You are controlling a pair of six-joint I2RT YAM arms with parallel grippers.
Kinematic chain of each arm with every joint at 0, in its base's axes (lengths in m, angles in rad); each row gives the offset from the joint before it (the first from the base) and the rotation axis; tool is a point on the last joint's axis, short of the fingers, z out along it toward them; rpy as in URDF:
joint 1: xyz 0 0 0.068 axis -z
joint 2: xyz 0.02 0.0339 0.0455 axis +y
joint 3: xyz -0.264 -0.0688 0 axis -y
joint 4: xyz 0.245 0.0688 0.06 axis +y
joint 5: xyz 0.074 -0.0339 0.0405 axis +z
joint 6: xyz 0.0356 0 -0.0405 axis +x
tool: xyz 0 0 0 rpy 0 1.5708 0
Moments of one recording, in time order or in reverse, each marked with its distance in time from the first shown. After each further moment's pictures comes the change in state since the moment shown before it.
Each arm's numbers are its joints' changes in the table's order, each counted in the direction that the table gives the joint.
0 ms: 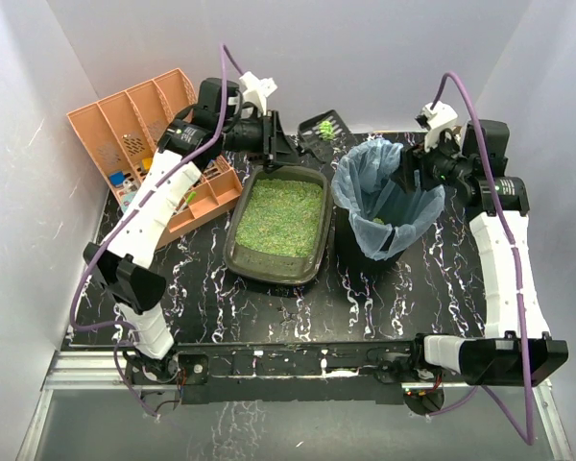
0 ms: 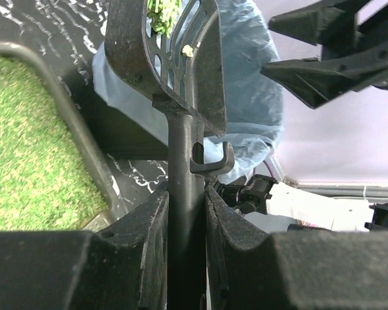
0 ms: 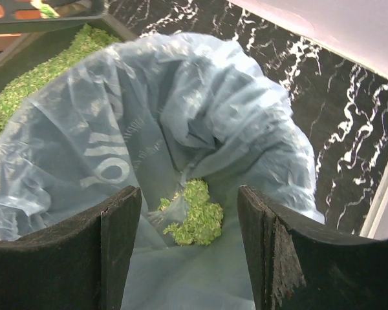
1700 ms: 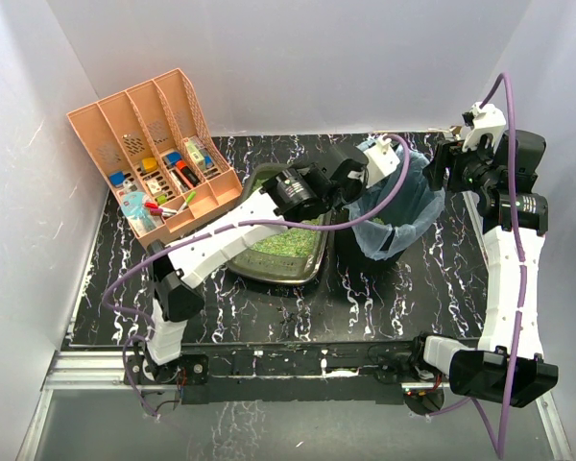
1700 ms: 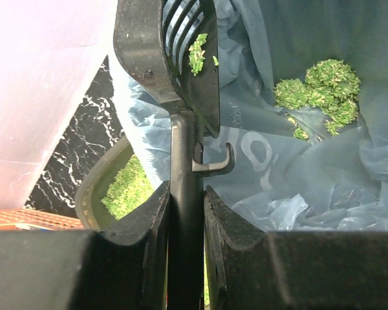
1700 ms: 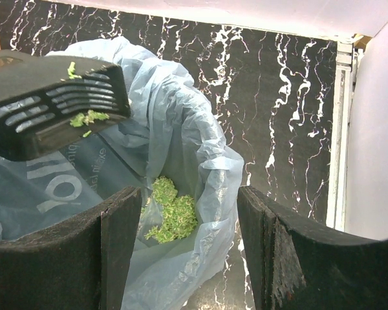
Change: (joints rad) left arm 0.588 0.194 0.111 -0.057 1.017 0.755; right arm 0.205 -0.093 -0.077 -0.066 -0.071 0.154
